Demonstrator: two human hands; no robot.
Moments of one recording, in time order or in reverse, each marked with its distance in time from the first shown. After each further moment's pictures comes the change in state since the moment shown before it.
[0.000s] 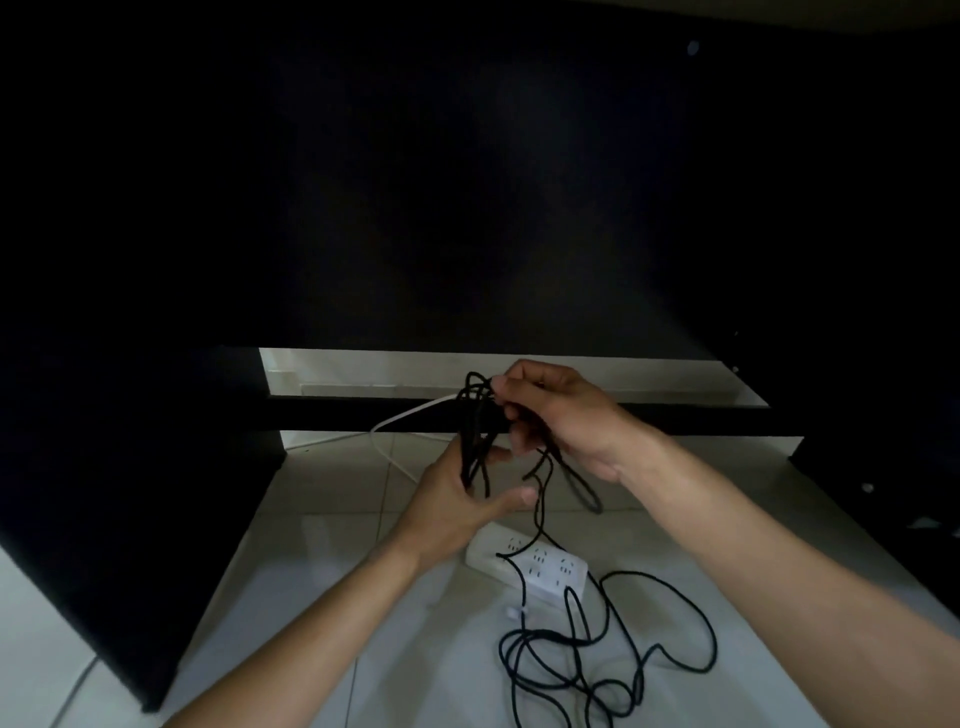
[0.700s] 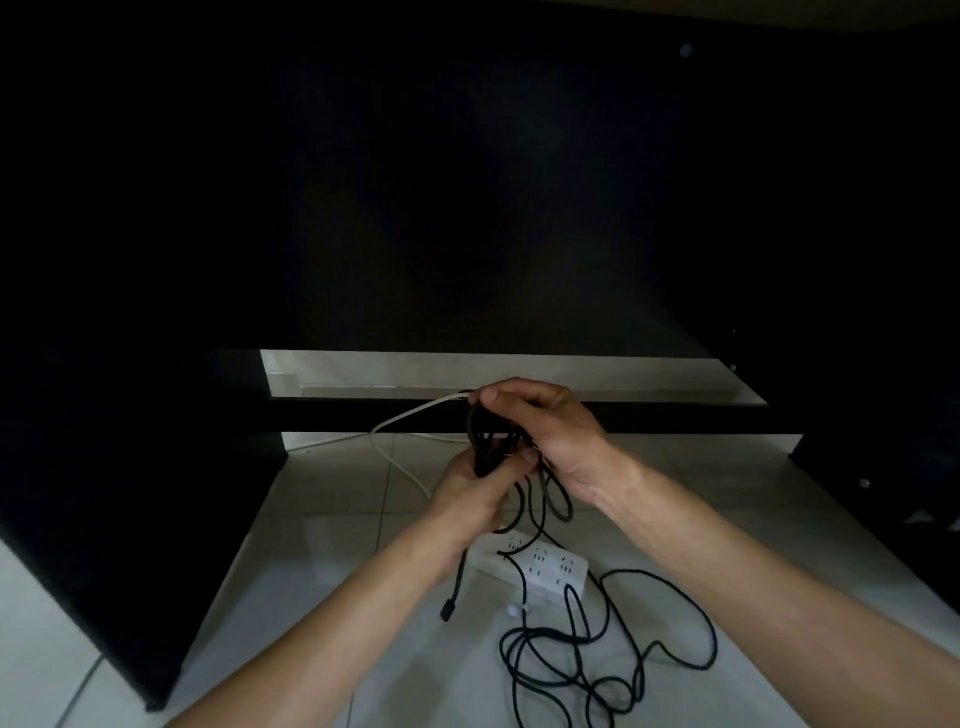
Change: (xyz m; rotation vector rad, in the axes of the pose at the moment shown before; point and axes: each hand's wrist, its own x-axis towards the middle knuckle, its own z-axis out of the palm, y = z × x) left_hand -0.002 0.029 0.018 -0.377 -0.004 -0.285; right_hand -0.007 0.020 0.017 0.136 0.123 -0.099
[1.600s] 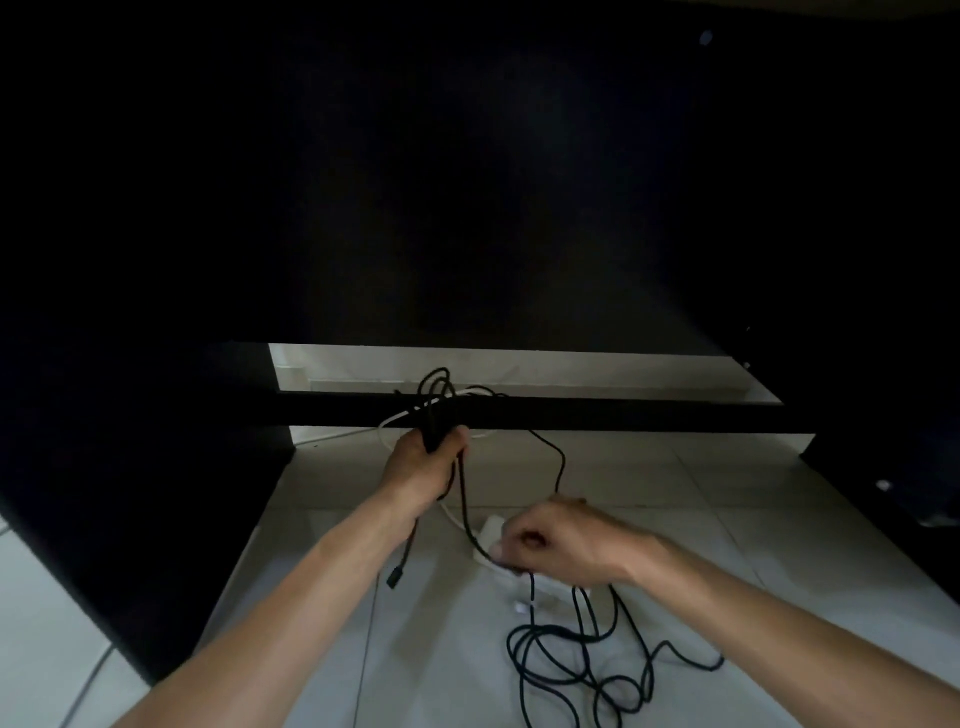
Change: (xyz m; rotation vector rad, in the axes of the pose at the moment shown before) left_hand 0.032 -0.009 -0.054 0.257 0.302 -0.051; right_hand -0.036 0.061 -0.022 -1.112 -0.535 0.050
